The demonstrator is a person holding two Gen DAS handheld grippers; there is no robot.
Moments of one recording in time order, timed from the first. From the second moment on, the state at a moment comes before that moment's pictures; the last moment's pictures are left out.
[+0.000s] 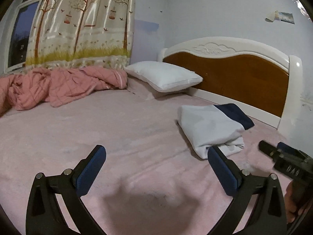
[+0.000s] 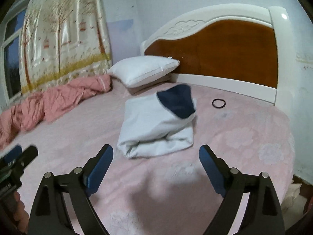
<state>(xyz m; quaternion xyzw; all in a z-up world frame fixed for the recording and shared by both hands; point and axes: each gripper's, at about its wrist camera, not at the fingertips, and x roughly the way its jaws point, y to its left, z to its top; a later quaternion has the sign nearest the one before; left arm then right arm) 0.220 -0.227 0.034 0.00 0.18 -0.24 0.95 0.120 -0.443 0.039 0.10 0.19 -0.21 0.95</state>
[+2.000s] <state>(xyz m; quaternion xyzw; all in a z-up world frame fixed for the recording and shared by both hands) 0.220 -0.225 -0.009 0.00 0.18 -0.21 0.96 0.134 -0.426 0.014 0.04 0.22 -0.25 0.94</state>
